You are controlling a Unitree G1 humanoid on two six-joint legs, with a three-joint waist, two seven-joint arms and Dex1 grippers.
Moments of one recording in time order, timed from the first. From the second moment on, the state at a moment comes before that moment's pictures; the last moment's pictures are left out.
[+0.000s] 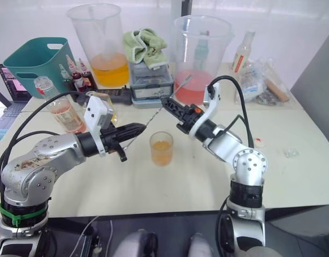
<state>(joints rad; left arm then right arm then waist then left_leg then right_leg) -0.50 0.57 0.06 -0.53 -0.67 0.92 -0.56 -0.65 -0.16 -0.25 -0.18 1.33 0.94 -0.03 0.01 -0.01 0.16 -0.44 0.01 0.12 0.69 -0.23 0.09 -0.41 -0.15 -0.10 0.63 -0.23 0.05</state>
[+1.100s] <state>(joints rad) -0.42 0.81 0.25 -0.46 -0.76 0.85 -0.76 -0.85 -0.58 -0.17 -0.11 1.17 0.90 0.44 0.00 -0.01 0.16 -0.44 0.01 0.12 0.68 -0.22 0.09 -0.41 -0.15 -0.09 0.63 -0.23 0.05</state>
